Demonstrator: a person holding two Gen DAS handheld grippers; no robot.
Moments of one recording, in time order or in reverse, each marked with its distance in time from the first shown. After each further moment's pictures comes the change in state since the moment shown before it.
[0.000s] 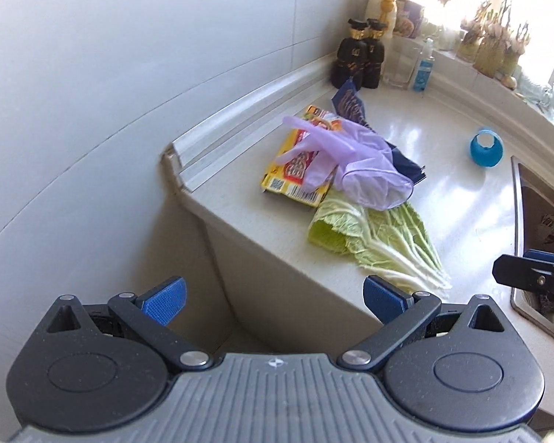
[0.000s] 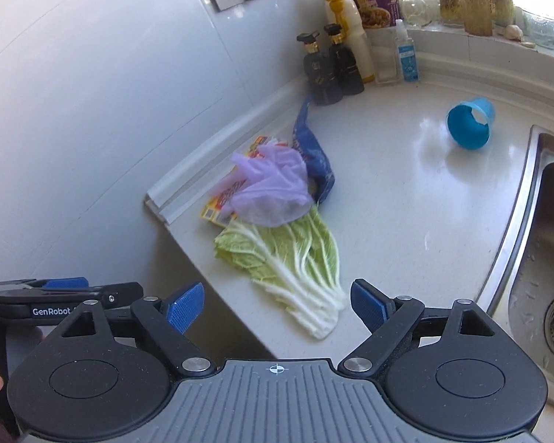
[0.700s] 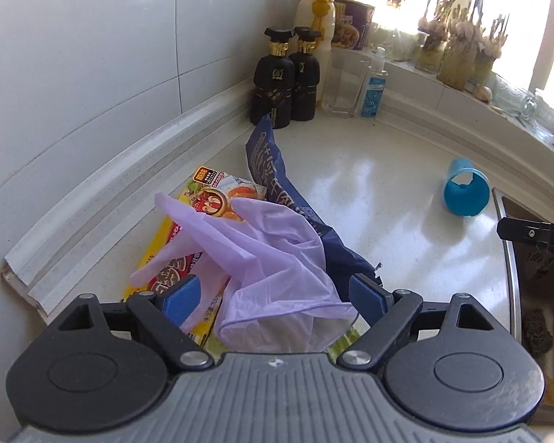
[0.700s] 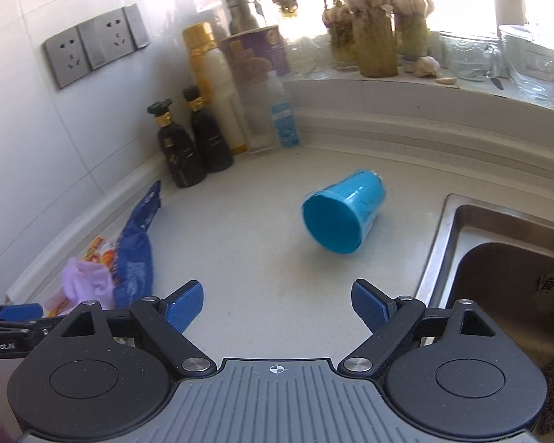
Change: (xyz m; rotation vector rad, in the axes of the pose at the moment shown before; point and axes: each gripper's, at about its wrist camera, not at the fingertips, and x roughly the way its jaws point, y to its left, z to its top) left arm 0.107 -0.069 0.071 0.069 -0.093 -0.133; right arm 0.066 -0.157 0.076 0.060 -0.180 -0.234
